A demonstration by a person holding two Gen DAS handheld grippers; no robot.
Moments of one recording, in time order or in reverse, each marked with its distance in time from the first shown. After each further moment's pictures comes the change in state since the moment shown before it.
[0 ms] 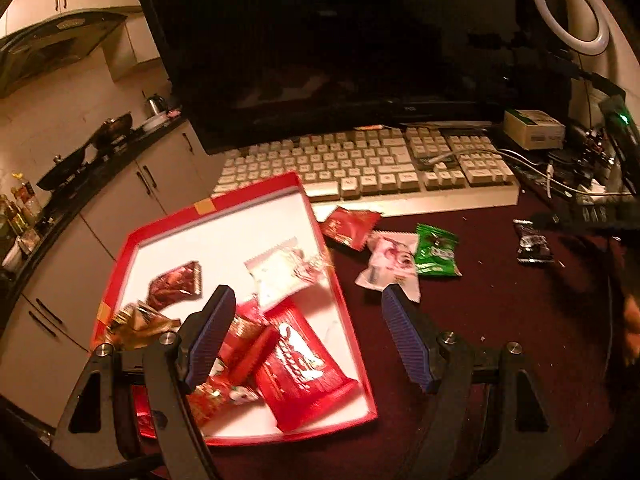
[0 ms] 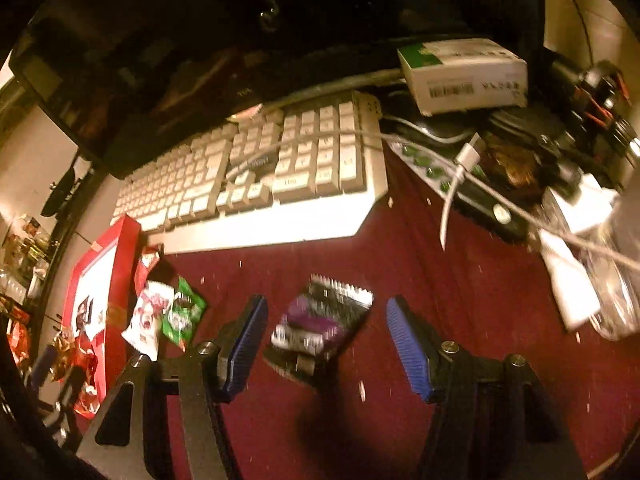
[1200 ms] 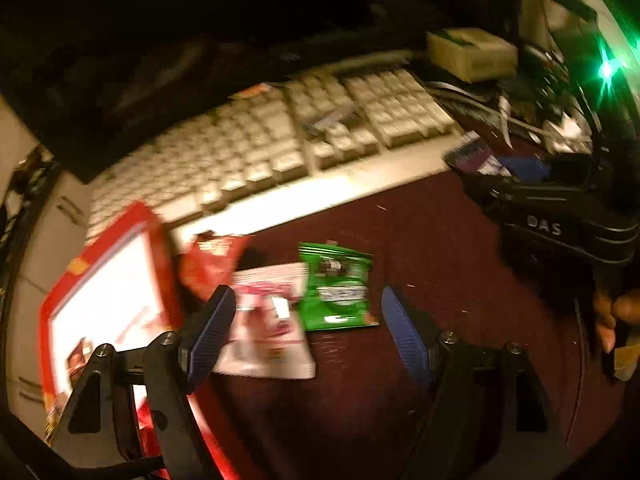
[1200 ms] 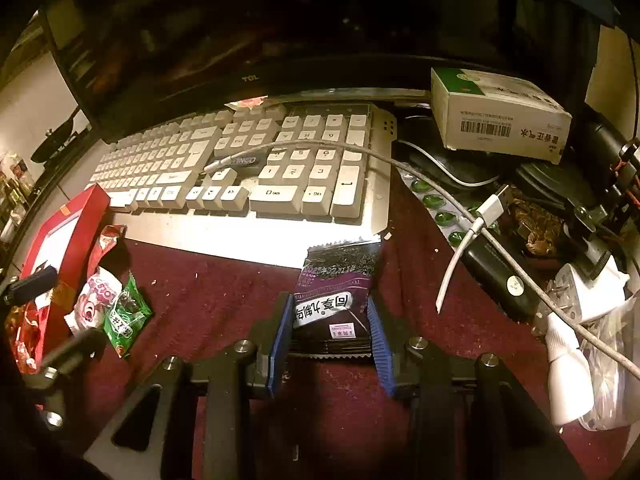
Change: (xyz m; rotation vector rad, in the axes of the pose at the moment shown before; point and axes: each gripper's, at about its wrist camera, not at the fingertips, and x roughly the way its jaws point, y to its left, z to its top) left arm 0.074 -0.098 0.042 0.278 0.211 -0.231; right arm 0.030 -0.002 0.008 -0.207 -0.054 -0.067
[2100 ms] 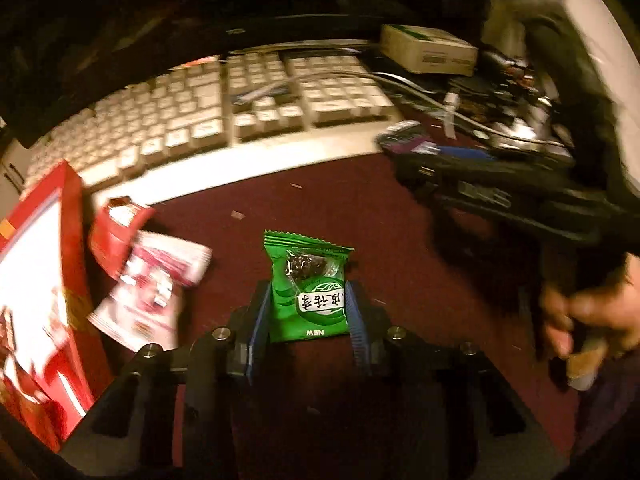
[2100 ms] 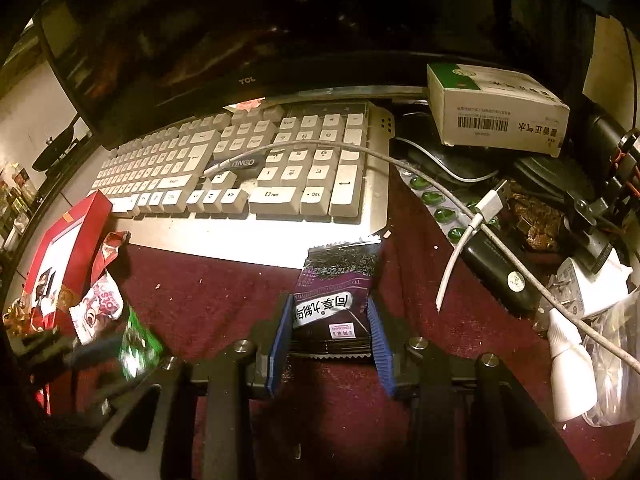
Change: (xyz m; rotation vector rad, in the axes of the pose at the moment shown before) left arm 0.000 -0.027 -0.022 -0.103 -0.001 -0.231; right arm 0.001 -0.006 0.002 0.037 0.004 0.028
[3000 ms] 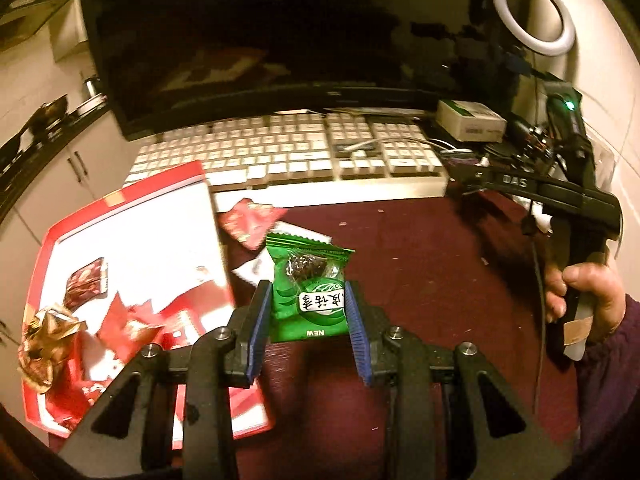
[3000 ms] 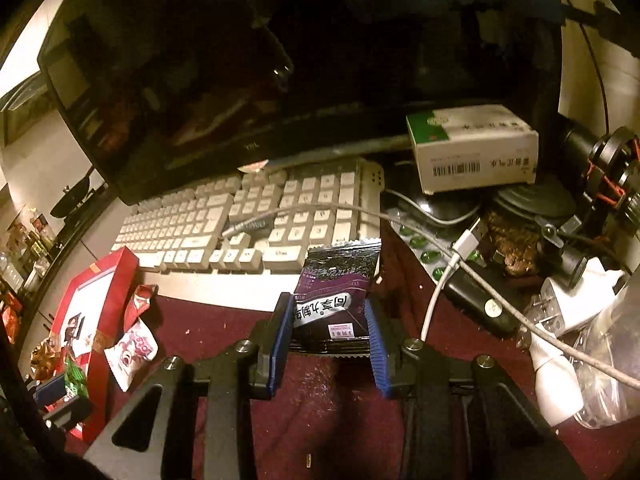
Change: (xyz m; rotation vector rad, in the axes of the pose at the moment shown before) left arm -0.086 0.055 -0.040 -0.135 -0.195 0.182; right arm -0.035 -0.013 0.006 0.083 -0.171 0.072
